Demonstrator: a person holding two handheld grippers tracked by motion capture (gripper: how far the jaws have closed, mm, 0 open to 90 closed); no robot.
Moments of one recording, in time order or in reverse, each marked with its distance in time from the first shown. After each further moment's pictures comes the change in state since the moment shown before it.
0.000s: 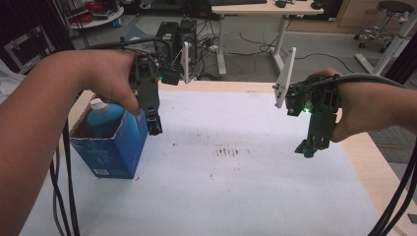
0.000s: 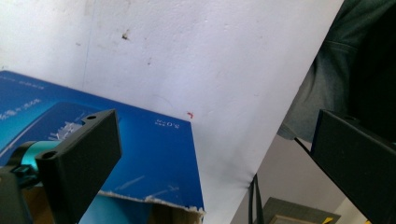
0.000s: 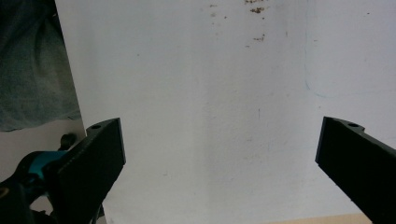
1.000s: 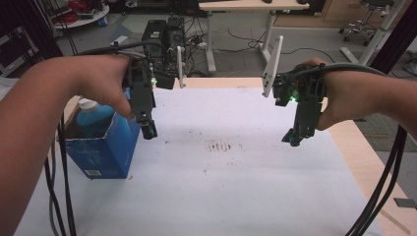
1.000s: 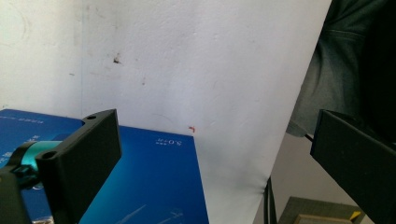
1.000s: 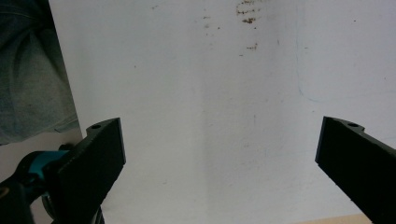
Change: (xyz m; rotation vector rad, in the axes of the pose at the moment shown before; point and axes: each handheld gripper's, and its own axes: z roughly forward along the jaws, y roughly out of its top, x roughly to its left) left arm -0.006 0.005 0.010 -0.018 -0.008 0.118; right arm 0.001 0.005 -0.004 -0.022 -0.021 0.027
